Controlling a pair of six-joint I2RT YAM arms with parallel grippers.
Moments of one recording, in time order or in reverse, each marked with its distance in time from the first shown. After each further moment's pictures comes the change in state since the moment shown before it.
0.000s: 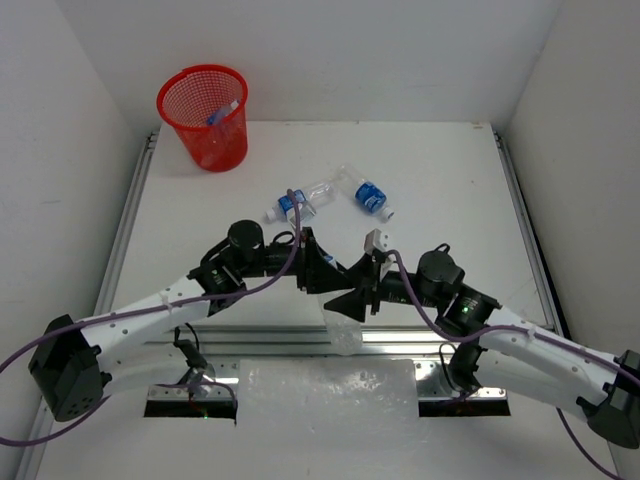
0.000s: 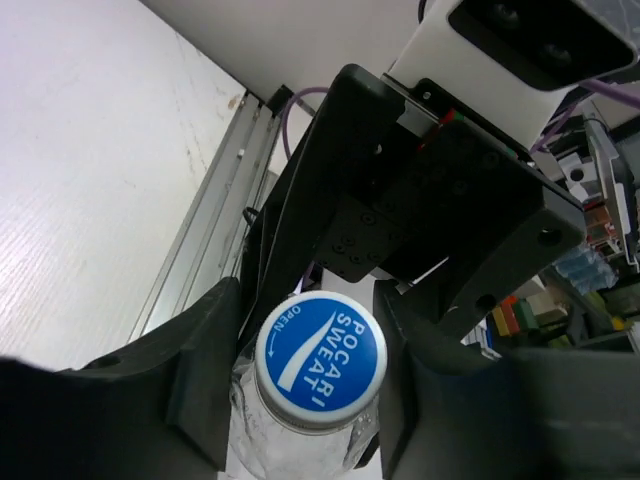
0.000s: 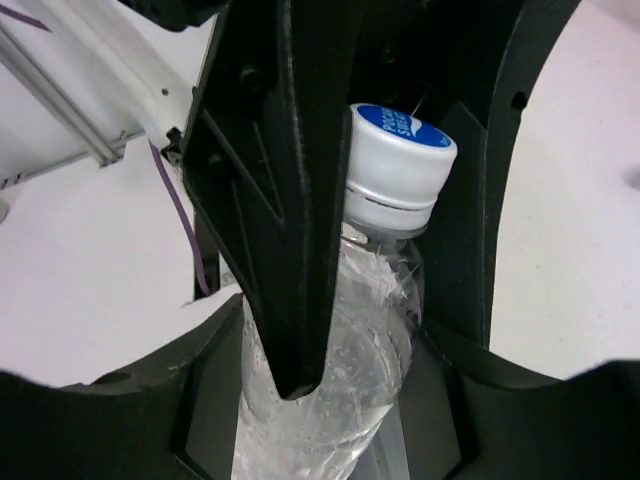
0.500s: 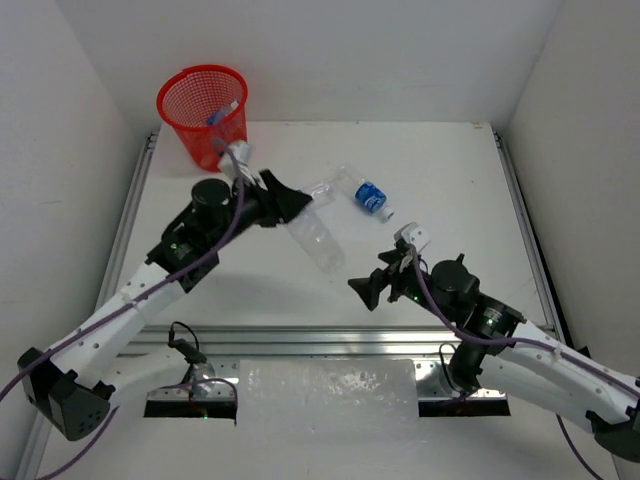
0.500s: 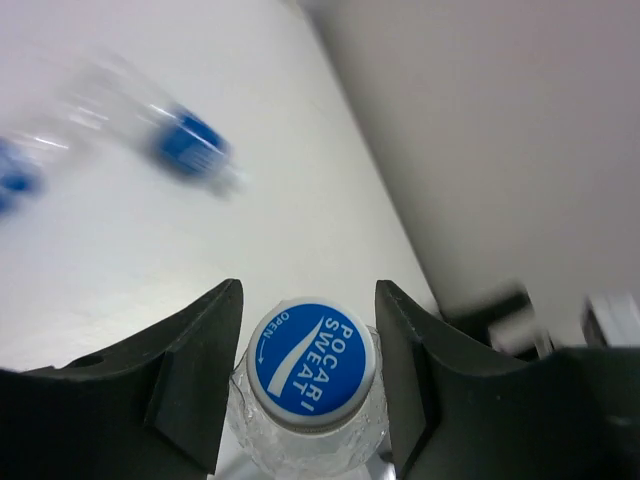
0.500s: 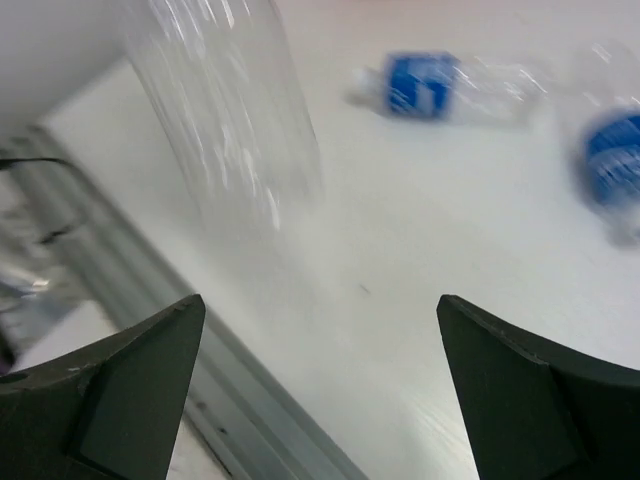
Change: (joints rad) left arm 0.191 -0.063 0.277 -0.424 -0.488 0.004; right arm 0.007 -0.177 0.011 -0.301 0.535 -0.031
